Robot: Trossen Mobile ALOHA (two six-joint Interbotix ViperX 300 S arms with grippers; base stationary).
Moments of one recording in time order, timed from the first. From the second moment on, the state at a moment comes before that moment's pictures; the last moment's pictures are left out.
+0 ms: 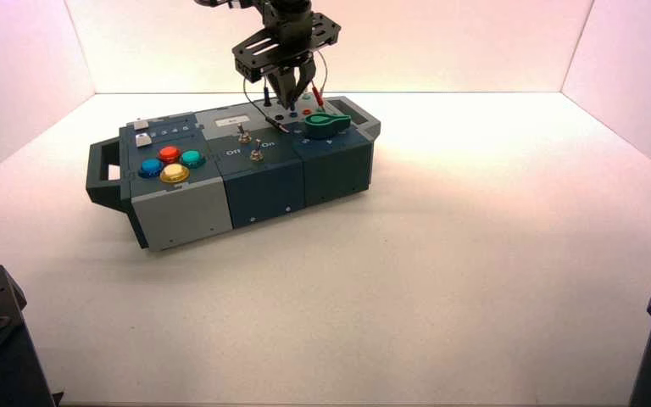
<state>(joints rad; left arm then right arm) -0.01 -1.16 1.25 -0.15 0.10 0.05 0.75 0.57 -0.10 -0.26 0.79 0.13</state>
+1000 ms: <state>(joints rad) -0.01 -1.17 1.25 -0.15 0.10 0.05 0.73 0.60 -0.11 -0.26 0.79 0.14</state>
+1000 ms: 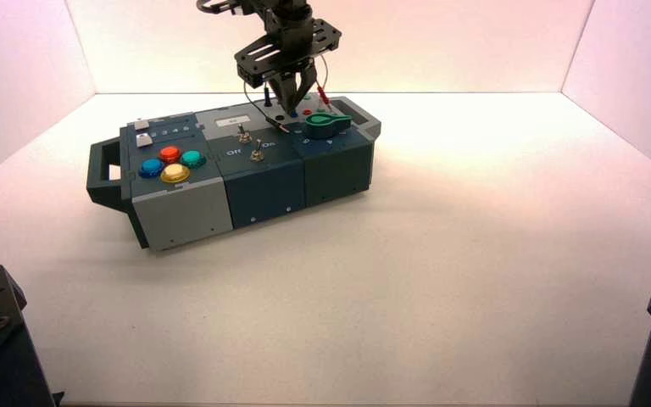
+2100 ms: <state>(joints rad) -0.01 -1.17 1.25 -0.15 0.13 0.05 0.73 0.61 -0.10 -0.26 0.79 0.13</state>
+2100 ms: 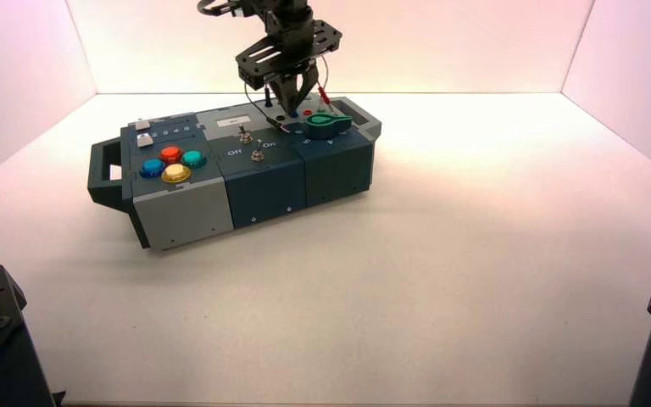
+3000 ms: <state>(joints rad) -0.01 -1.21 1.25 -0.15 0.15 0.05 0.72 0.52 0.02 -0.27 0.80 0.13</state>
